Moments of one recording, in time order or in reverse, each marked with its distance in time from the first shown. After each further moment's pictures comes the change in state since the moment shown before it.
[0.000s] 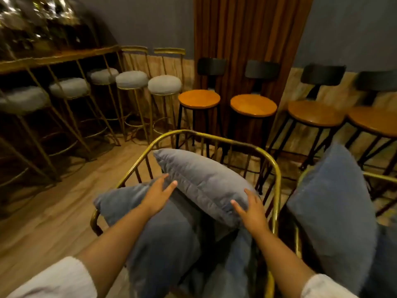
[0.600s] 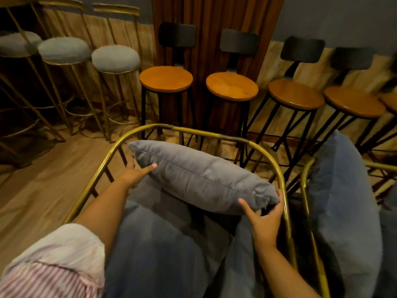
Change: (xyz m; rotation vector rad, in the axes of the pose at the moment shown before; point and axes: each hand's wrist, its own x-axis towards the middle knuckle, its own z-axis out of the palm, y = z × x) left_hand 0.275 -0.052 -0.018 -0.201 -0.199 -0.267; right_hand 0.084 -0.001 0.055 0.305 0.499 0.034
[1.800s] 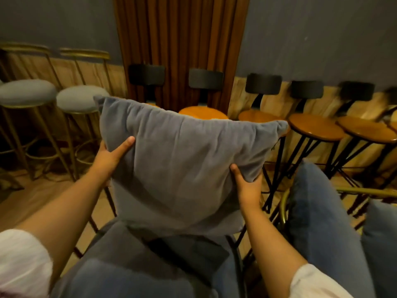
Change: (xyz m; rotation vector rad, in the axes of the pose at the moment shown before) left_hand 0.034 0.157 0.035 -0.279 0.153 0.467; right_hand 0.162 -0.092 0.031 0.166 0.084 -0.047
